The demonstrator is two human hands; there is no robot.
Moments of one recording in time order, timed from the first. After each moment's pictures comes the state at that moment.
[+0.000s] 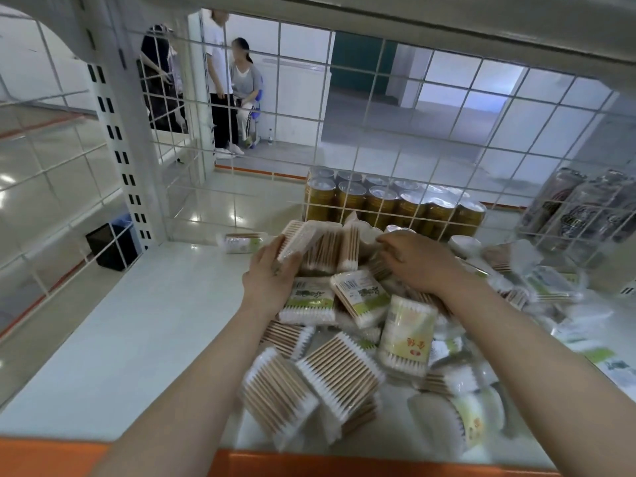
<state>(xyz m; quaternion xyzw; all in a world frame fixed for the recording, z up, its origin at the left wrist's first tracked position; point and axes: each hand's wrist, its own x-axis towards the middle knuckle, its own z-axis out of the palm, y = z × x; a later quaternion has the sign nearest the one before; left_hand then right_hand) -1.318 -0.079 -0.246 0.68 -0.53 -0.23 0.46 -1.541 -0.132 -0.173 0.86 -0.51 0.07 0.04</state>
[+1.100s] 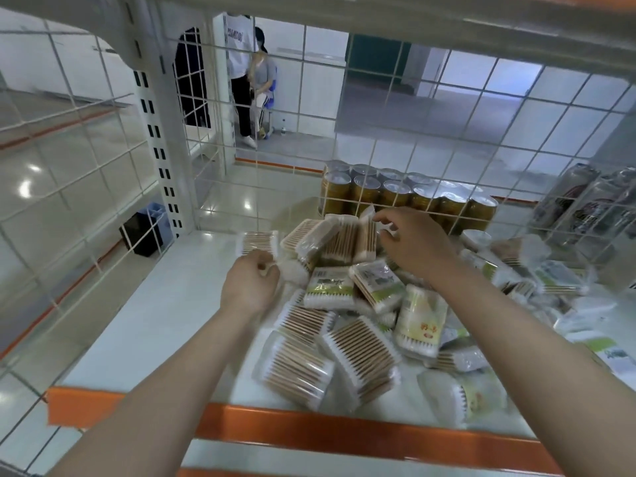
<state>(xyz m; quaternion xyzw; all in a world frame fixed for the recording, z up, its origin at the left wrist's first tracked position) -1.278 -0.028 -0.238 0.75 -0.49 -0.20 0.40 -1.504 -0.090 -0.147 0.84 -0.50 0.20 -0.02</state>
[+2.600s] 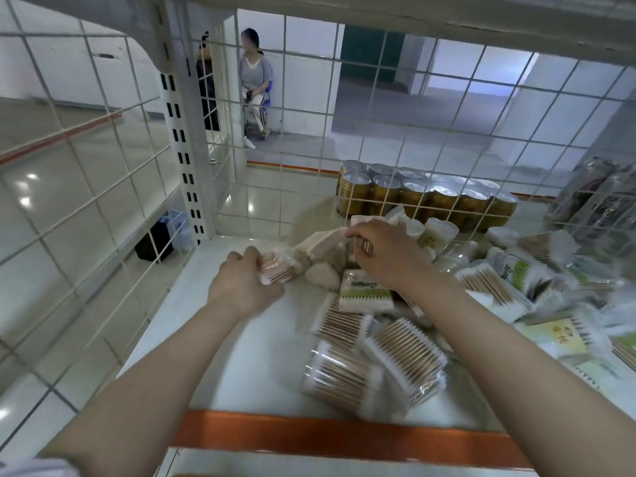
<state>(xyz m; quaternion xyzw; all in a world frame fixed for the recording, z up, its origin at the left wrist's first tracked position) -1.216 -0.024 -0.240 0.78 -0.56 -0.14 0.24 -1.433 -0.069 -0.164 0.86 -0.48 0.16 -0.06</state>
